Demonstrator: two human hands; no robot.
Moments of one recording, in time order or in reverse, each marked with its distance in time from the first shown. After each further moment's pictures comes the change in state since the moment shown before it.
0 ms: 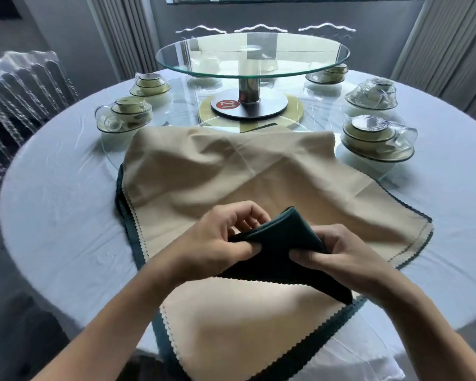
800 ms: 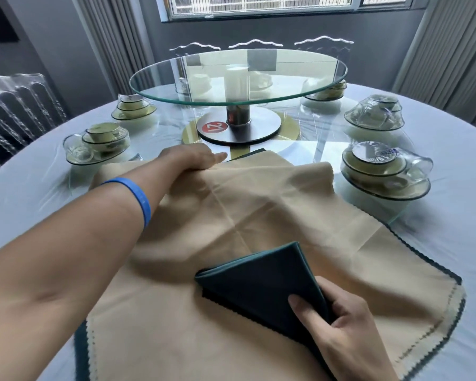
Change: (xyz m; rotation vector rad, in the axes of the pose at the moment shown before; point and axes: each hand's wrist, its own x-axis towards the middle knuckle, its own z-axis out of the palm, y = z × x) left_hand 0.277 -0.074 -0.172 0.964 0.028 -0.724; right_hand 0.027 0.046 -0.008 -0.109 0.515 -0.076
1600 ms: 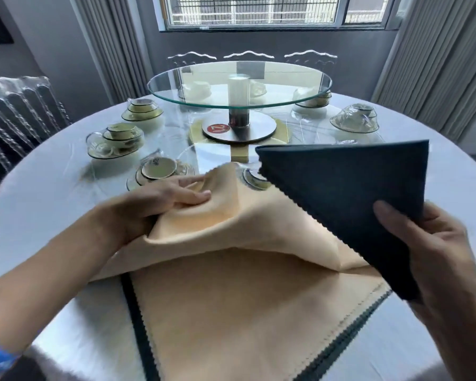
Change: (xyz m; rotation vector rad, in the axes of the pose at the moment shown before) left_hand -0.262 -0.048 0.037 -1.388 -0.281 0.290; right_hand -0.030 -0.104 -0.055 0.550 0.339 0.025
